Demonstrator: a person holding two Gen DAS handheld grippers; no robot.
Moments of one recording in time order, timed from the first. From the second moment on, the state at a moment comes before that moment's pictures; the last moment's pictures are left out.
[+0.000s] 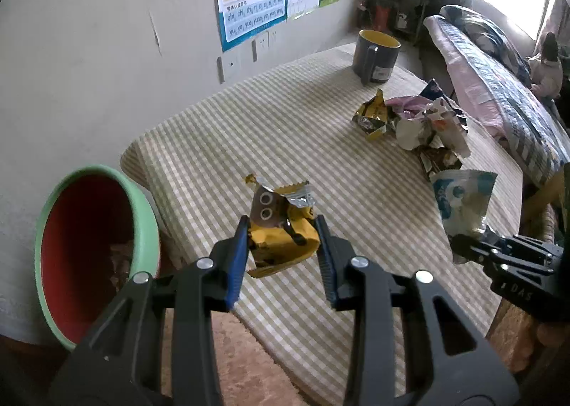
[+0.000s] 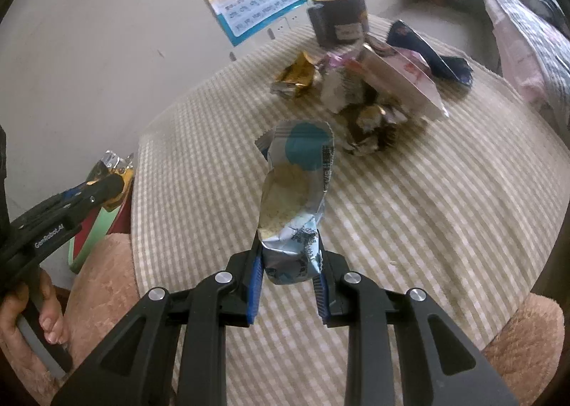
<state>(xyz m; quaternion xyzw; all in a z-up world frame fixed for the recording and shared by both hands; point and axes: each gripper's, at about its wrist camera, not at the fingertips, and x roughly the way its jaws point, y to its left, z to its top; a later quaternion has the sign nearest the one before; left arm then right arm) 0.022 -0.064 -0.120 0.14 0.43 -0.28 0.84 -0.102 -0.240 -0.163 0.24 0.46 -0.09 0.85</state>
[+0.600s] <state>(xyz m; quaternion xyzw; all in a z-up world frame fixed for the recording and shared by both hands) 0.034 -0.029 -0.117 0.10 0.44 -0.27 0.85 -0.085 -0.190 -0.144 0.20 0.46 -0.05 0.86</state>
